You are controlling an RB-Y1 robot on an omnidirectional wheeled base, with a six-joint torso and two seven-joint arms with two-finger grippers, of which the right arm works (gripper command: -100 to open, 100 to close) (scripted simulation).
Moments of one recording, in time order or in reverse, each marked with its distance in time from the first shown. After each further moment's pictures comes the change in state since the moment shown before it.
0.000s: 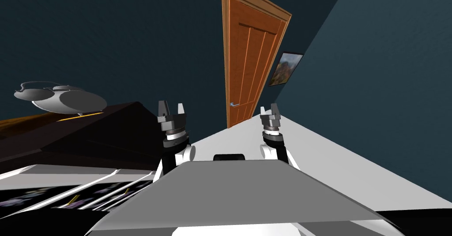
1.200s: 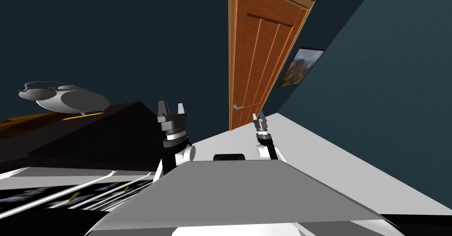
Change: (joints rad) arm -0.107 -0.054 0.016 0.331 -0.035 -0.040 -0.031
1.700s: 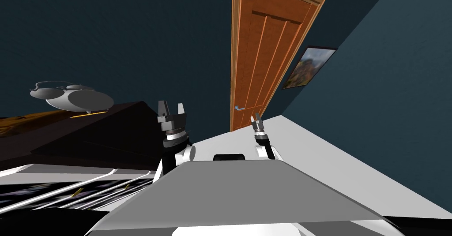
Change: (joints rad) arm -0.053 -0.022 0.010 0.160 -0.016 -0.028 -0.013
